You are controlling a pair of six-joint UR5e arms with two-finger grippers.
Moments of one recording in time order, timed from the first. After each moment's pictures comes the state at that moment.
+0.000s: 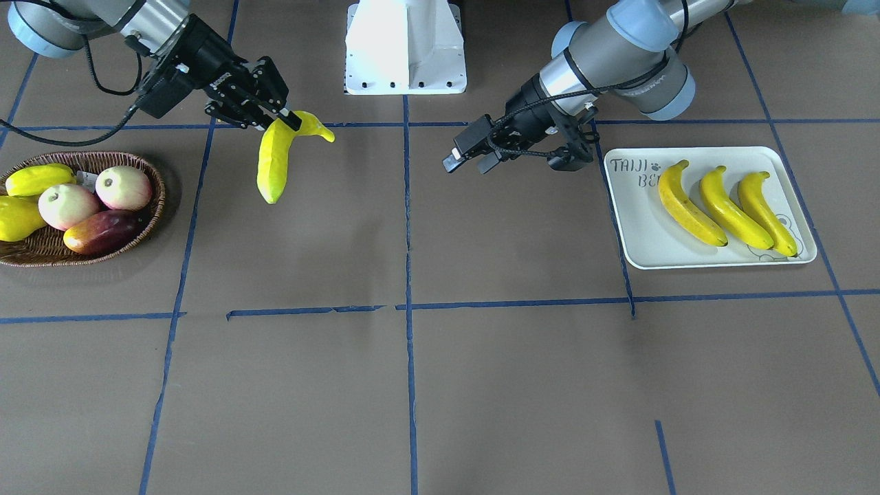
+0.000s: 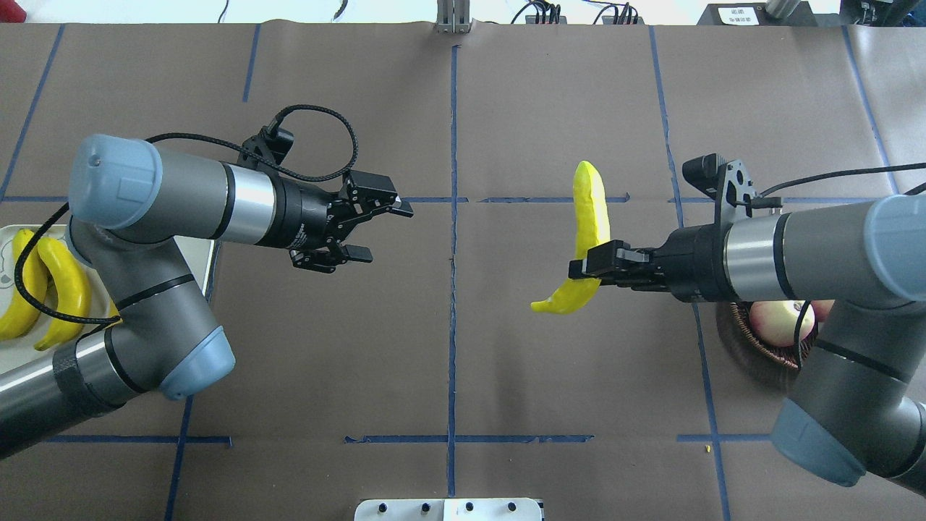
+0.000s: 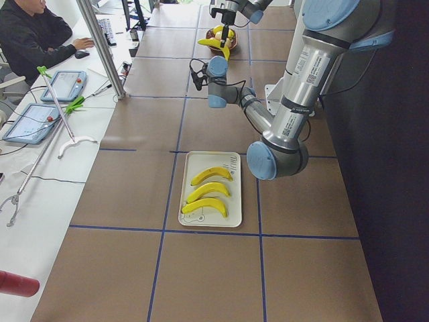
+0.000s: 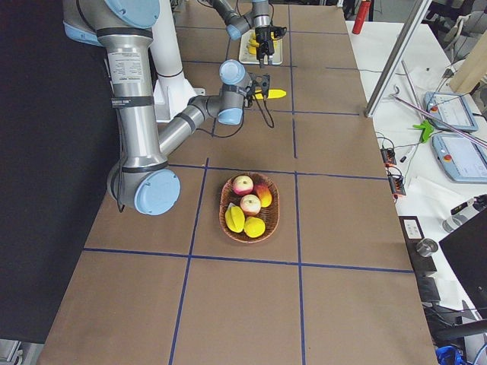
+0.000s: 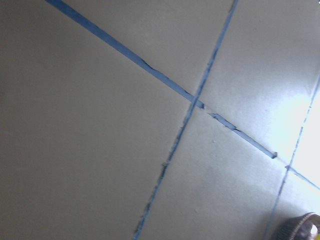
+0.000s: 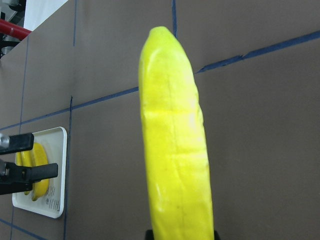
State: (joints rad) left arm -0.64 -2.05 -1.73 -2.50 -2.03 -1.98; right arm 0.59 -1.43 2.06 -0.75 1.95 1.51
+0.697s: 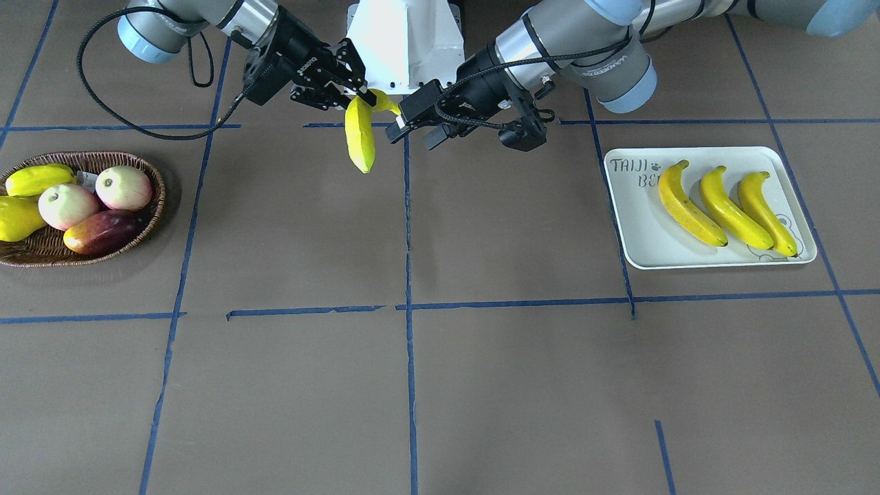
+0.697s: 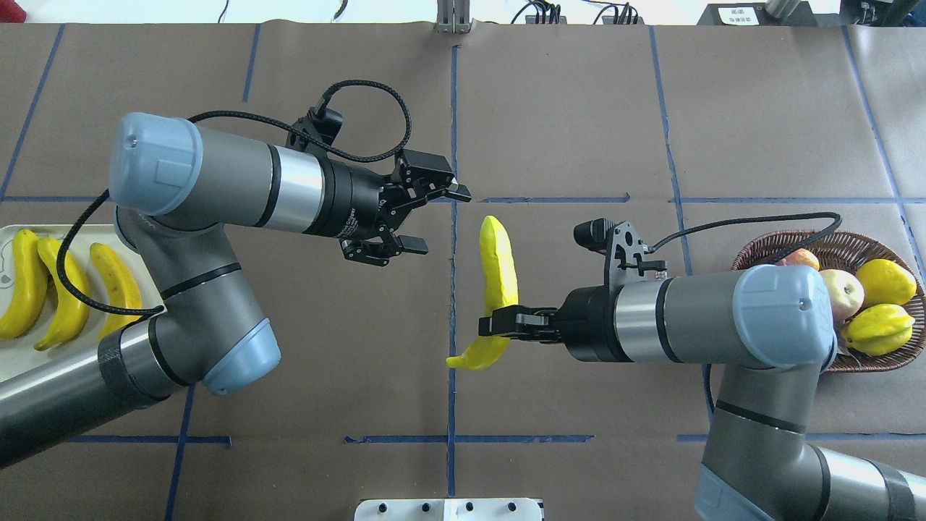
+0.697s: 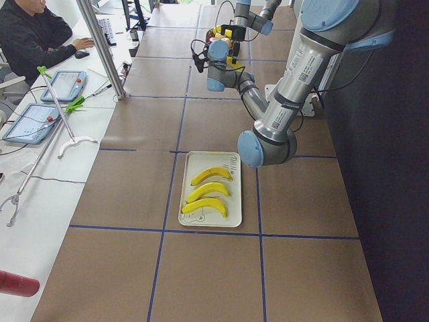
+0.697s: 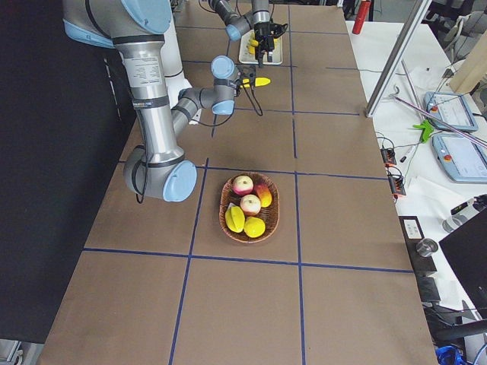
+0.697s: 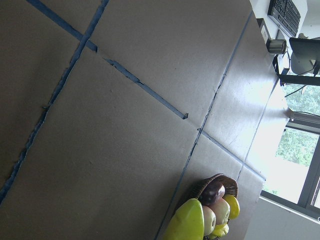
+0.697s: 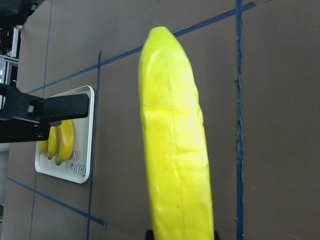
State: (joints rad) left arm -0.62 -2.16 -1.71 -2.49 -2.03 -2.03; right arm 0.40 -1.28 1.99 -0.75 1.82 1.51
